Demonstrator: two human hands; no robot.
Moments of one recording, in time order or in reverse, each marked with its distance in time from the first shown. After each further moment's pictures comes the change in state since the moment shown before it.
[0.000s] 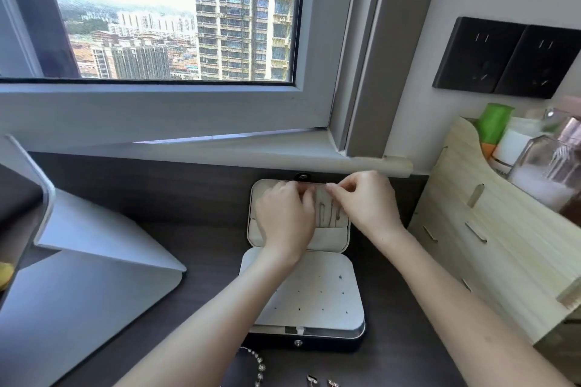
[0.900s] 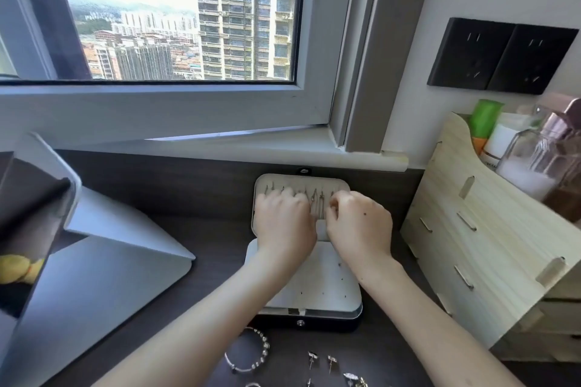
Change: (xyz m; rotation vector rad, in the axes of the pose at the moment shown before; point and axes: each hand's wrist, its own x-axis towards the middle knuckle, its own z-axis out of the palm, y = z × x) left_hand -0.021 0.008 -0.035 0.493 -0.197 0.249; right_hand -0.051 -0.013 0.009 -0.330 0.084 -0.137
